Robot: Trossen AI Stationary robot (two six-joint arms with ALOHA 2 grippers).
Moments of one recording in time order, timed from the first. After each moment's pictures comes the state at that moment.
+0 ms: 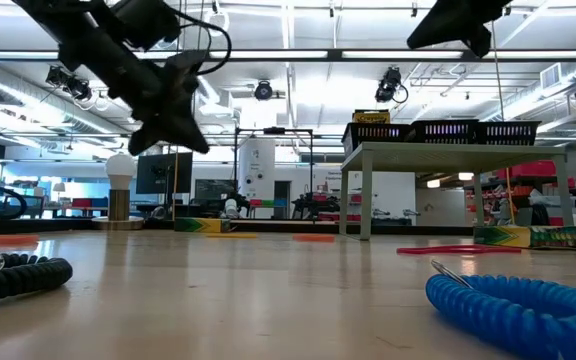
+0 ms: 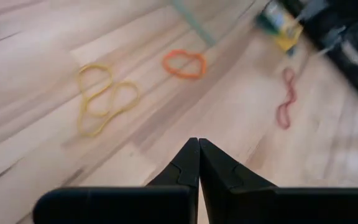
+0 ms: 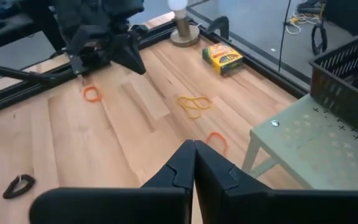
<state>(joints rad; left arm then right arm) 0.18 1.10 0.57 -0.11 -0.11 -0.65 0.19 0.97 0.91 -0.51 0.52 0.49</state>
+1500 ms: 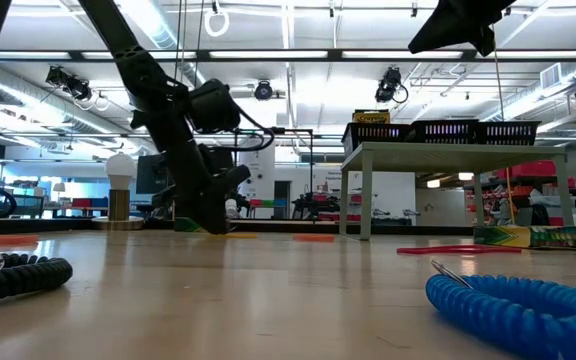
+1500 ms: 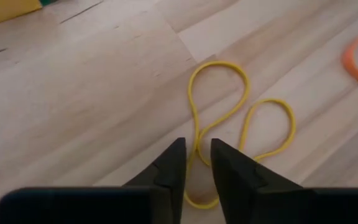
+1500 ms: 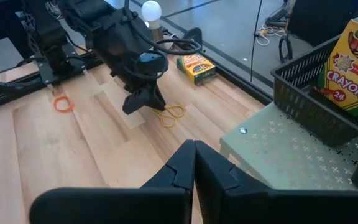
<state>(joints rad) 0.35 1.69 0.74 -0.05 -0.24 -0.59 0.20 0.97 0.91 -0.53 0.64 0.49</state>
